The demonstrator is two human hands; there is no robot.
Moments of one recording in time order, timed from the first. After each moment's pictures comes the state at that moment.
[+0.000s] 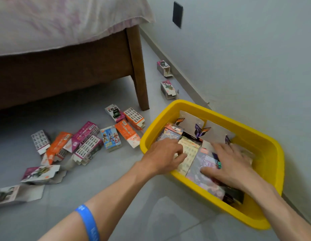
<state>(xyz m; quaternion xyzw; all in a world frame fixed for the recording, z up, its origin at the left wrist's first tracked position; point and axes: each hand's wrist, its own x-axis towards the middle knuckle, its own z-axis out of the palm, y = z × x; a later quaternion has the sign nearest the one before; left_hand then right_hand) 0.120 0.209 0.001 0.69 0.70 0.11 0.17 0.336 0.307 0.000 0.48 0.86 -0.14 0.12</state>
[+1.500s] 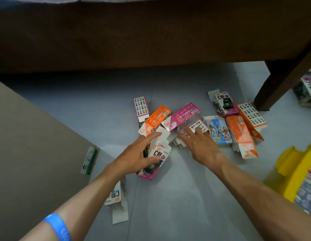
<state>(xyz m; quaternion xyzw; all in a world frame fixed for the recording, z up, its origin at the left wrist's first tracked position) -0.172 -0.088 -0.078 0.33 0.86 0.25 0.29 -0.082 0.151 -0.119 0.04 0.99 0.03 0.10</state>
